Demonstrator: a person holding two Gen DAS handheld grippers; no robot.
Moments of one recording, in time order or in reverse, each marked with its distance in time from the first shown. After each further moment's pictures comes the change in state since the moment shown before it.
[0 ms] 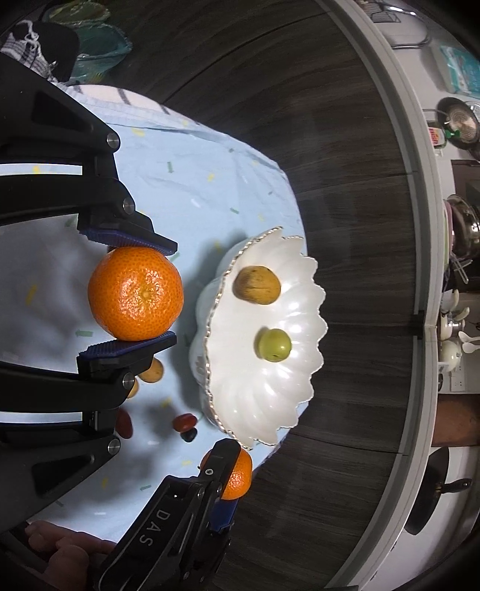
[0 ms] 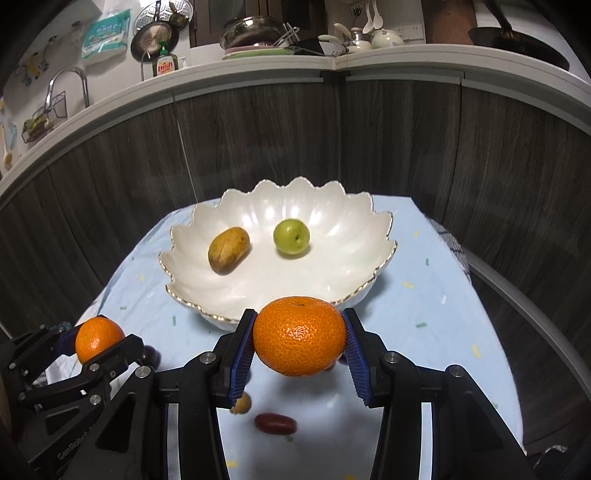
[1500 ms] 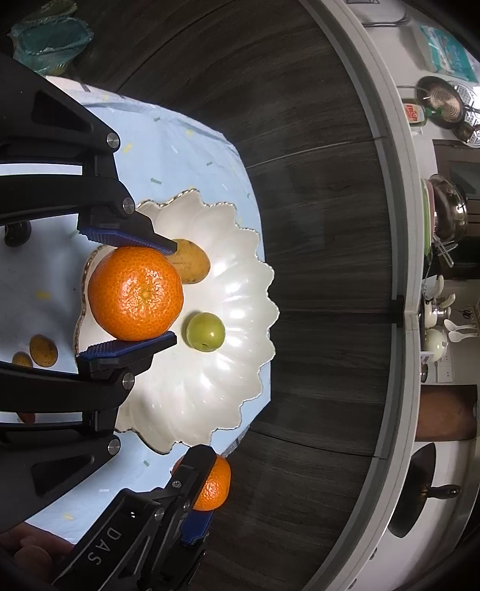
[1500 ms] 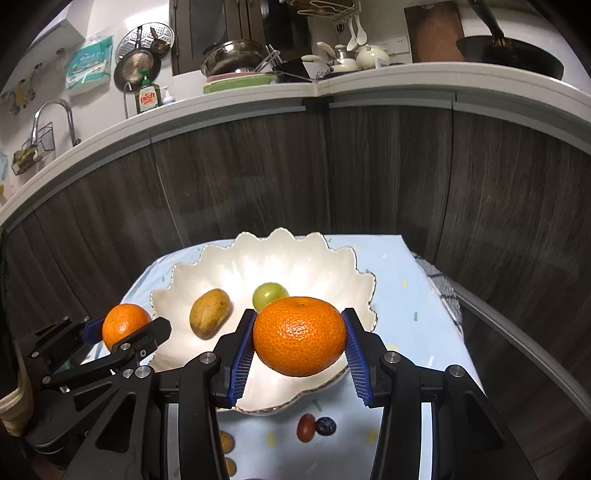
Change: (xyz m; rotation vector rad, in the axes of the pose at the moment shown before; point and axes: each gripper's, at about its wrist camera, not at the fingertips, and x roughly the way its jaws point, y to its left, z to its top) left arm 0.043 -0.017 0.074 0.019 -0.059 -0.037; right arm 0.020 -0.024 0.050 0.053 -0.056 -0.007
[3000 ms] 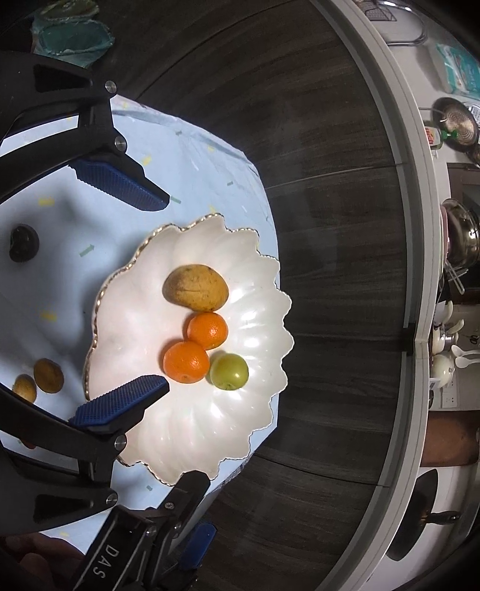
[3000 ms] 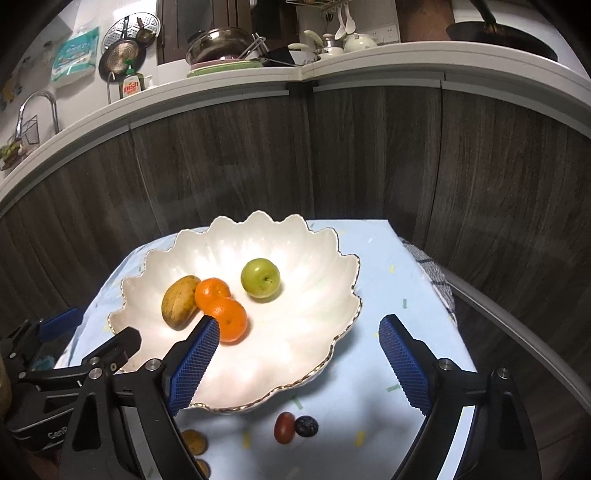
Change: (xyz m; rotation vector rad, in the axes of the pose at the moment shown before) left arm 0.006 0.016 -0.012 -0.053 0.023 0.077; right arm 0.016 -0.011 -0.009 0.007 0.014 -0.061
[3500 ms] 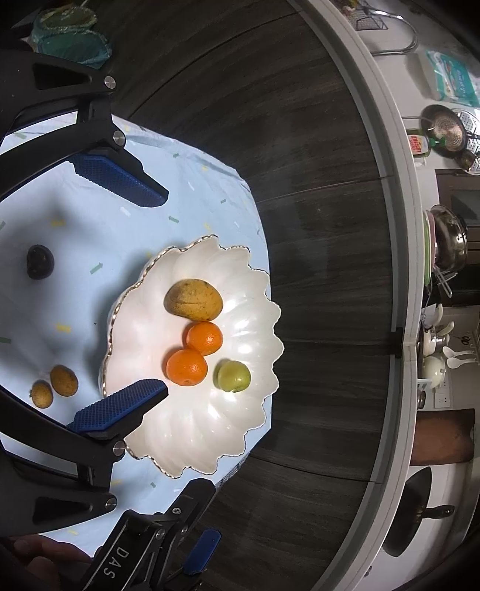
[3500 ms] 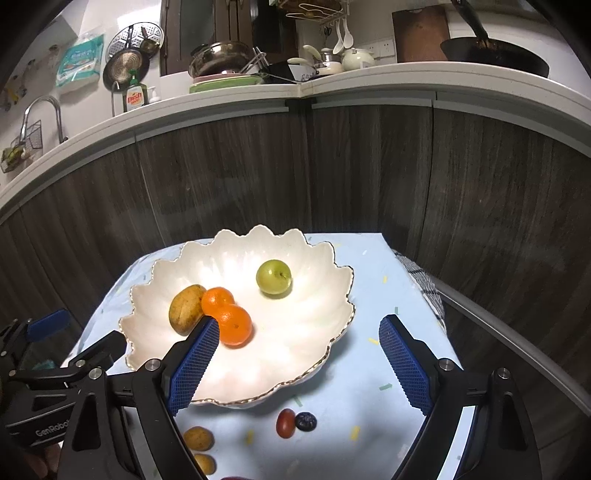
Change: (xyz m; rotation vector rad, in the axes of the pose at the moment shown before) left arm -0.028 0.005 -0.002 0.012 -0.028 0.027; right arm -0.024 0.003 -0.001 -0.006 -0.050 -0.011
